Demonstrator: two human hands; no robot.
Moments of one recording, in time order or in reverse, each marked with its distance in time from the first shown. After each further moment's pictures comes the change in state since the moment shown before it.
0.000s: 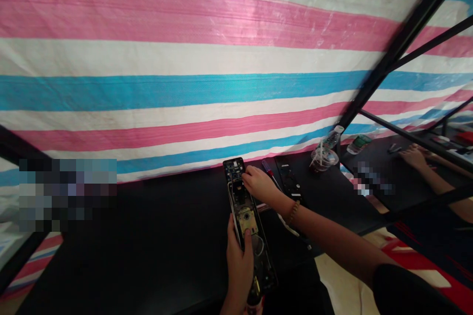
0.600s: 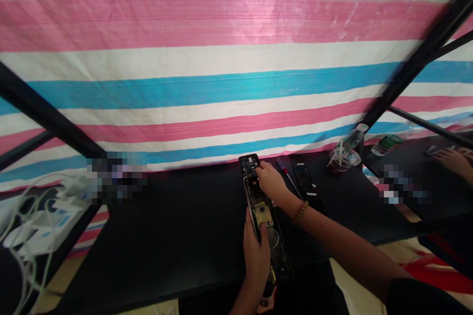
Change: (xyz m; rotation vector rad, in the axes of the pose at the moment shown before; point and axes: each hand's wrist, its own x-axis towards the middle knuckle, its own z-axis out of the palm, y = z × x) left_hand -0.009 -0.004 0.009 0.068 0.024 0.054; right_hand 0.008 -0.015 0.002 0.129 -0.034 0.221
